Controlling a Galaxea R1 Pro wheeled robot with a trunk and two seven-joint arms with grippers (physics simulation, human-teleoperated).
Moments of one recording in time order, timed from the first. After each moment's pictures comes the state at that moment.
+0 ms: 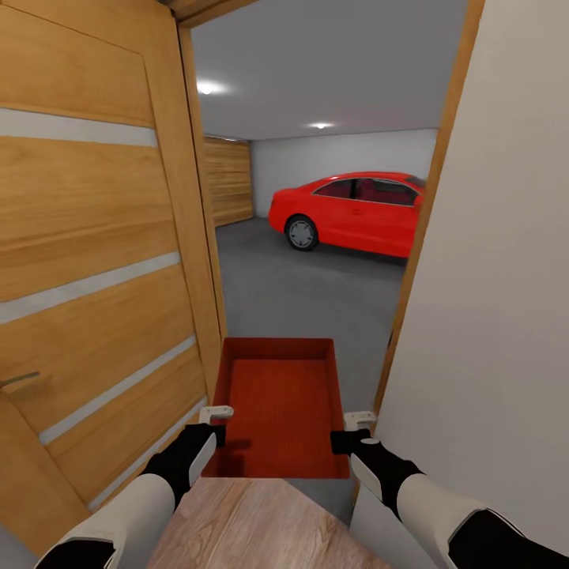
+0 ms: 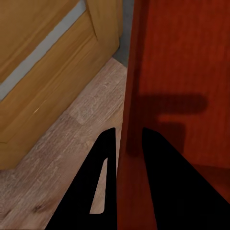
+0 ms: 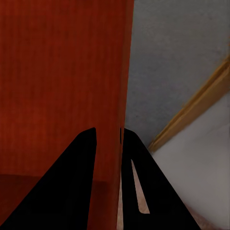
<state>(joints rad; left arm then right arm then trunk) -0.74 -0.11 -0.02 -0.43 0.08 0.40 0.28 -0.79 0.06 0.57 -0.20 -0.50 0.07 -0.12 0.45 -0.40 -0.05</state>
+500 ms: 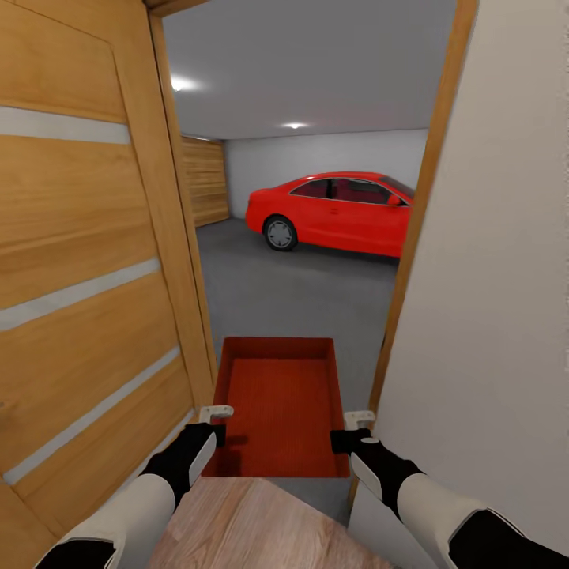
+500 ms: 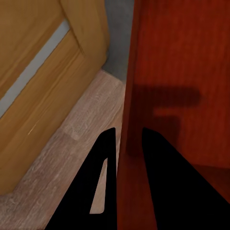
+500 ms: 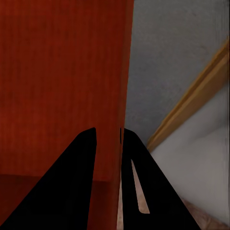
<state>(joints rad) -0.74 -0.11 -0.02 -0.43 0.08 0.40 0.28 -0.79 0.06 0.56 -0.21 -0.50 0.07 -0.12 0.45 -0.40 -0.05</state>
